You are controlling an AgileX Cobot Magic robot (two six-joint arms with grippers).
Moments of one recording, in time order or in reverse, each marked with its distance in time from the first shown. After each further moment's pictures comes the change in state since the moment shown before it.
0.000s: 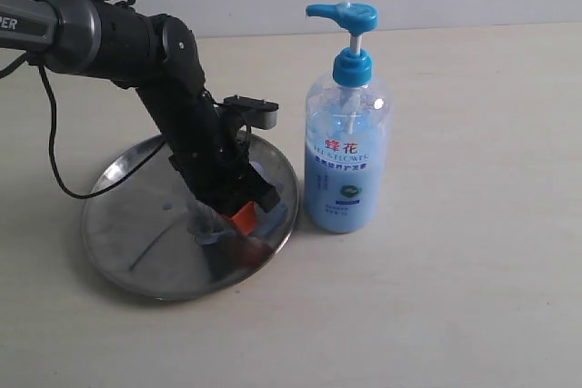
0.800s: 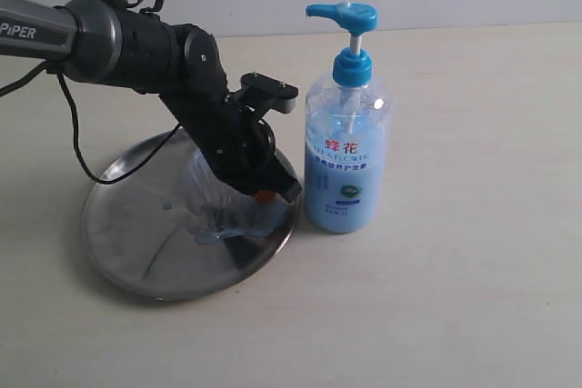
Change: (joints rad) left arm -0.052 0.000 0.000 0.091 -0.266 -0.057; right arm 0.000 0.000 0.000 0.000 0.000 0.000
